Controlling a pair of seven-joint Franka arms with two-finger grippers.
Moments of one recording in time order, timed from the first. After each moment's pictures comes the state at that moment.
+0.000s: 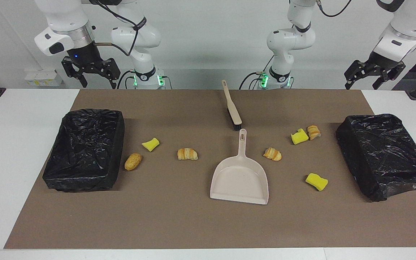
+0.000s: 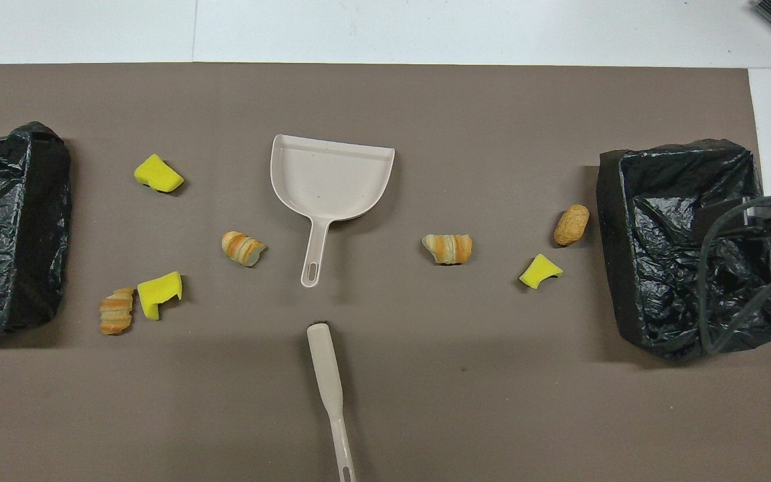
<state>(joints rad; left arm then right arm) 0.07 -0.03 -0.03 -1.50 0.01 1.45 0.11 0.01 -0.03 0.03 -1.51 -0.03 1.47 0.09</state>
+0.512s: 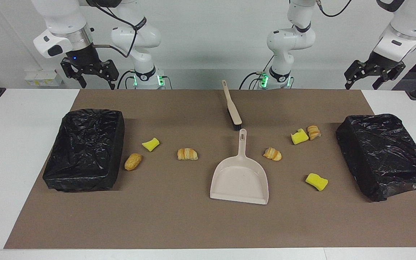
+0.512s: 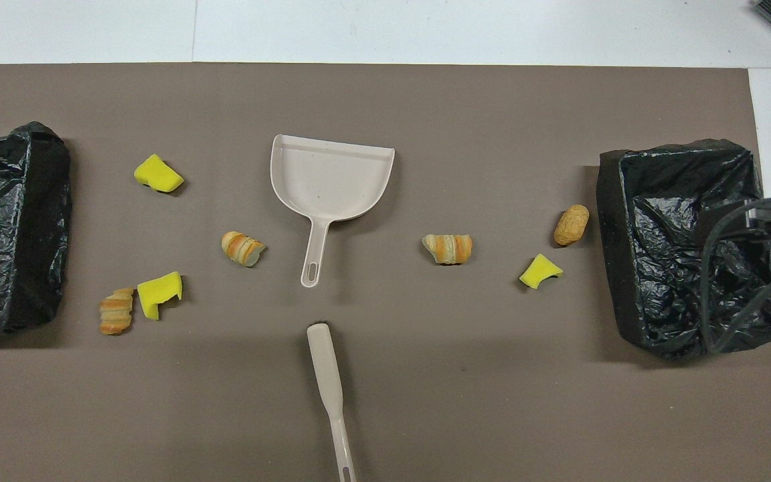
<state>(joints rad) 0.07 -0.03 -0.04 -1.50 0.01 1.45 0.11 0.01 -0.03 0.02 -1.53 -0.03 1.47 0.09</state>
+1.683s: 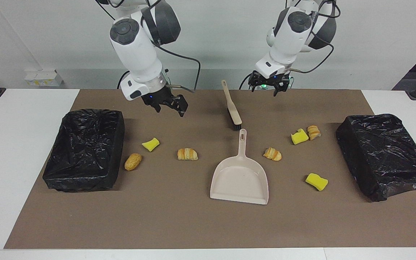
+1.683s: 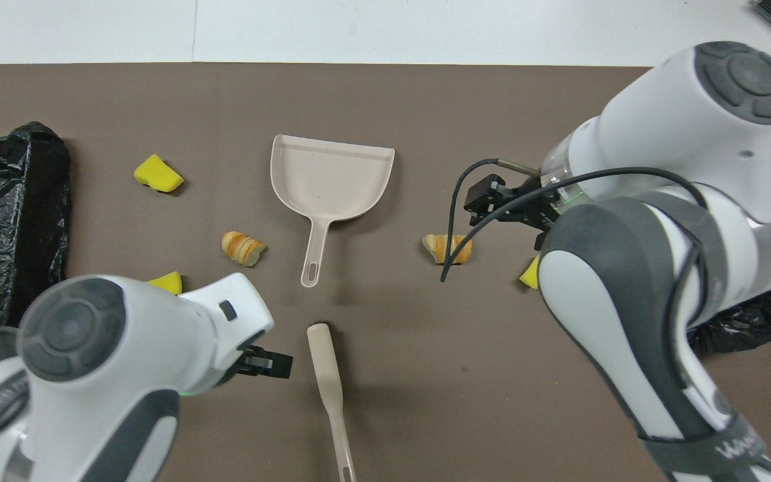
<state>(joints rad) -0.43 -0.28 -0.12 -2.21 -0.16 1.83 -0.26 0.27 0.21 0.05 -1.54 0.20 1.70 0.65</state>
